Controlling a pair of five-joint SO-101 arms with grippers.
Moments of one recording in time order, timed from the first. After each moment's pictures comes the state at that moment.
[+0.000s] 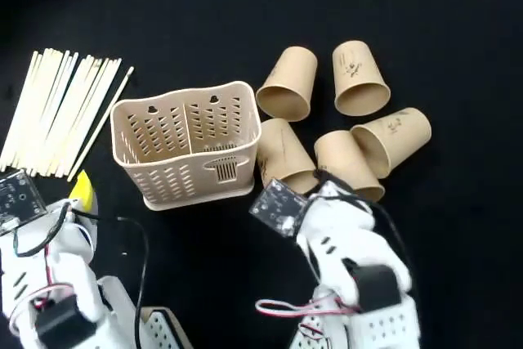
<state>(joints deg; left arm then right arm) -38.1 -102.7 67.5 75.2 -5.3 -14.3 -96.0 82.8 65.5 49.2</state>
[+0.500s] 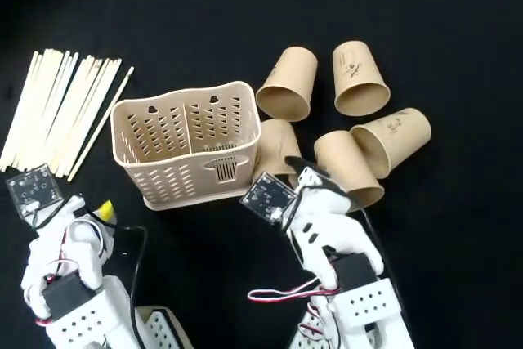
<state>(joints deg) -38.2 -104.3 88.7 72.7 -5.3 -17.2 -89.6 97.0 31.0 45.6</state>
